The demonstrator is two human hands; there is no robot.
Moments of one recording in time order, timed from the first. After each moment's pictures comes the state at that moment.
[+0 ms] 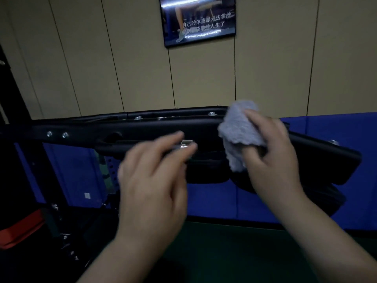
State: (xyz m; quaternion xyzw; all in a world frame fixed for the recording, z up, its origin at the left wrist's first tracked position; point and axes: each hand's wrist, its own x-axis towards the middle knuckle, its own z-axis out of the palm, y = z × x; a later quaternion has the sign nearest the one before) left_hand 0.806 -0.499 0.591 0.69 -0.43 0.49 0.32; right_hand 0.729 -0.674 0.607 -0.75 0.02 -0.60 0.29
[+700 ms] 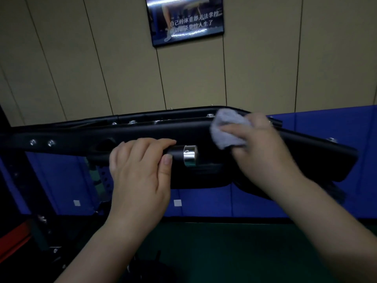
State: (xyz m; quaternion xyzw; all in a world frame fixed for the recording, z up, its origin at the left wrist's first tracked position) left_hand 0.857 -0.498 0.601 0.74 -0.42 0.43 0.32; right_hand 0.756 -0.690 0.623 -0.88 0.11 -0.46 0.11
